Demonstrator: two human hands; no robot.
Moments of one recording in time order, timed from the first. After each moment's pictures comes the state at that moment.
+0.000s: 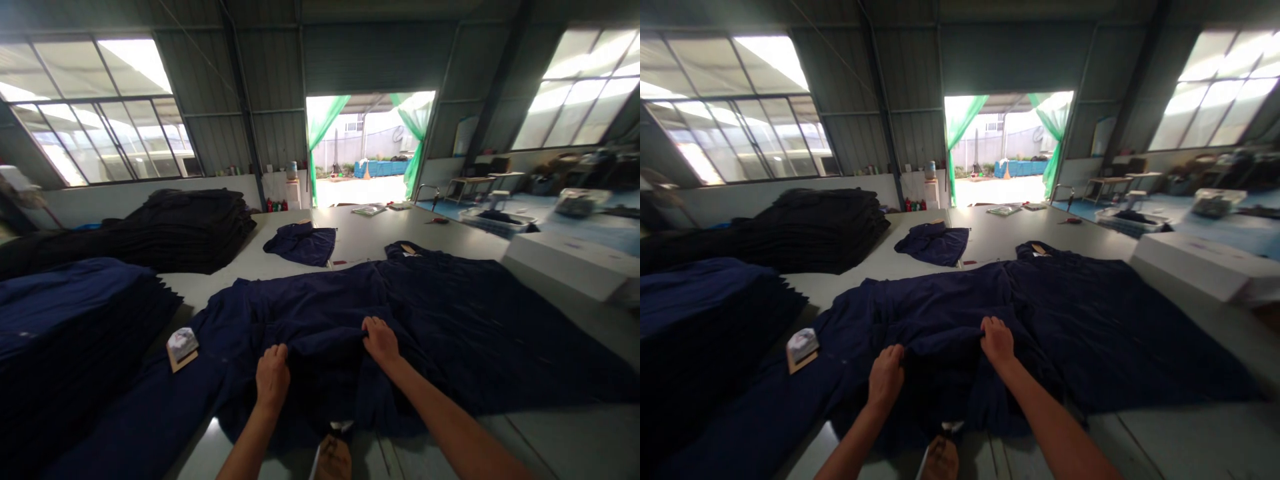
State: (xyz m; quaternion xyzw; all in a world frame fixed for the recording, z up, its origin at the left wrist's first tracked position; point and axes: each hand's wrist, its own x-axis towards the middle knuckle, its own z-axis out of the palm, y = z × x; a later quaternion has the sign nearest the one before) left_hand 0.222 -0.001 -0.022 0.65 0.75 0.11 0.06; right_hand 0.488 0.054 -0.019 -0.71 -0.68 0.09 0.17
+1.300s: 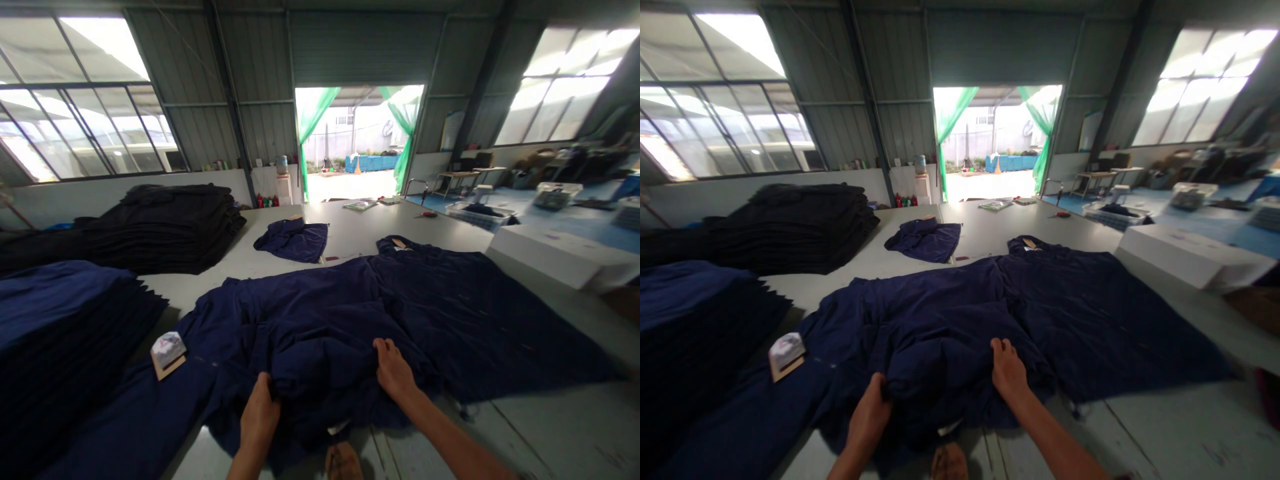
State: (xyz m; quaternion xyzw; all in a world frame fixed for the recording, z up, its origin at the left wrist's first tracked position) left_hand 0.210 -0.040 -0.039 0.58 0.78 0.12 0.20; right_hand 0.510 0.000 -0.055 -0.73 -0.68 0.06 0.10
